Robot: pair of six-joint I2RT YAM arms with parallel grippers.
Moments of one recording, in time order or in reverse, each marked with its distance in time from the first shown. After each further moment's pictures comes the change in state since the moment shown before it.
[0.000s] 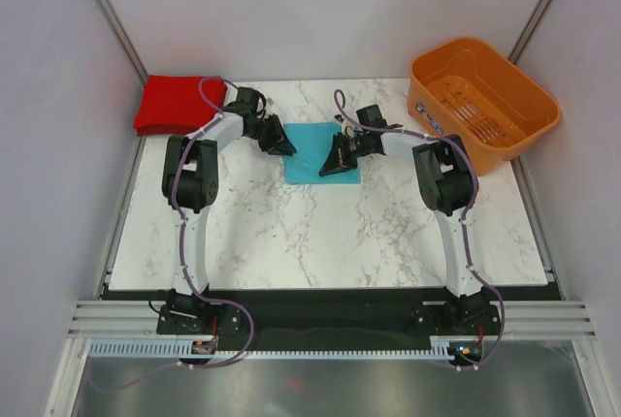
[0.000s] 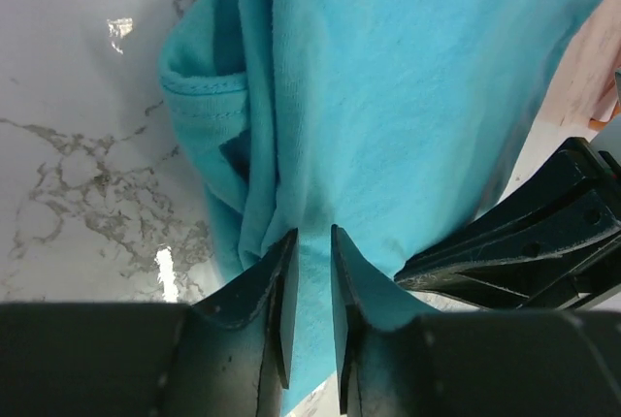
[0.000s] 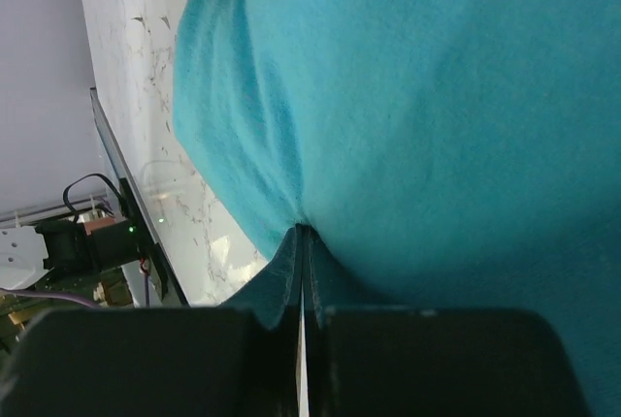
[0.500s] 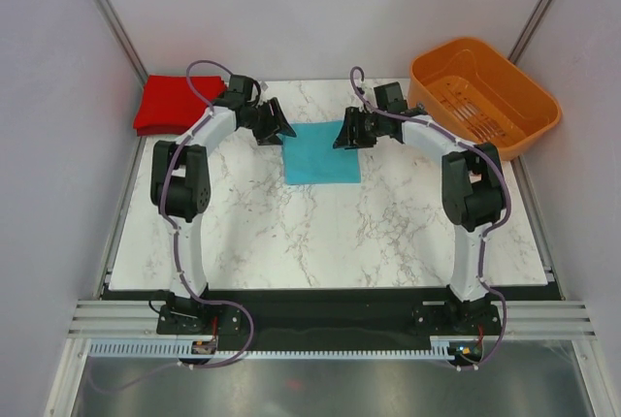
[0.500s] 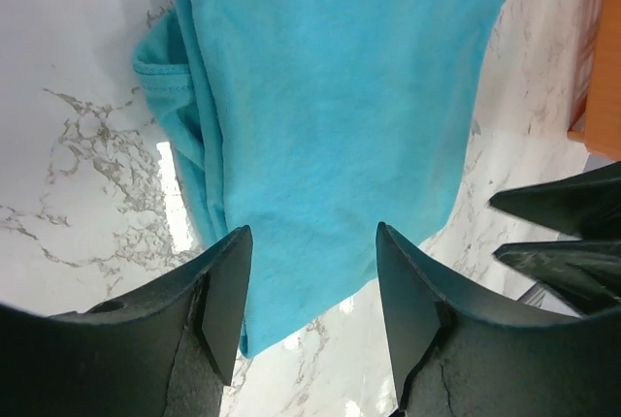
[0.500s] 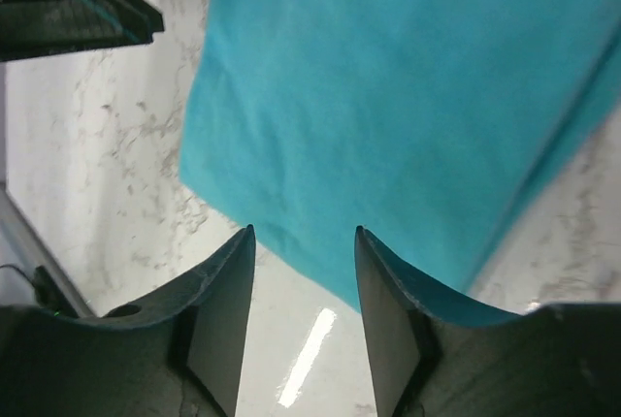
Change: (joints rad) left arm 0.001 -0.150 -0.028 0.005 -0.076 0.018; right arm -0.039 -0.250 -0.047 -0.062 0.276 -0.059
